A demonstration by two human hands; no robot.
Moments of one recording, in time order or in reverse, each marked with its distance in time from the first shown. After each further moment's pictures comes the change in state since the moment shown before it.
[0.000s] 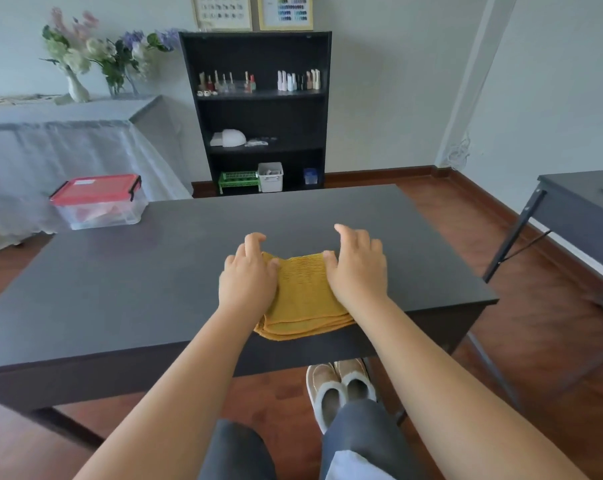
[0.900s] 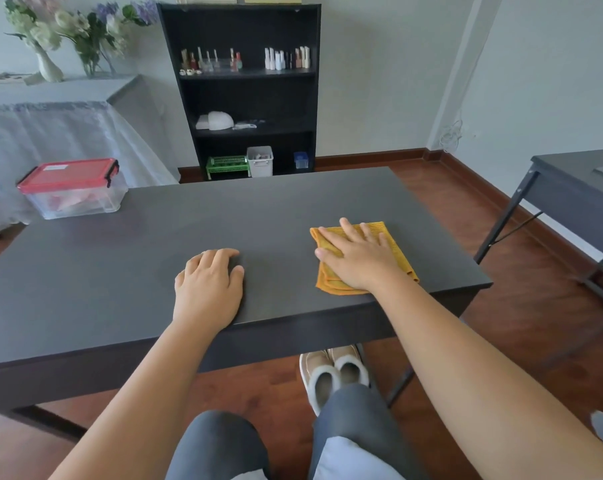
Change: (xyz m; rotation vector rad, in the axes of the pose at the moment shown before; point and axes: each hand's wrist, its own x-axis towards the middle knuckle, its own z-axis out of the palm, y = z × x) left_hand -0.010 -0.051 -0.005 0.239 -0.044 0.045; right_hand 0.032 0.058 0.020 -0.260 -0.504 -0.046
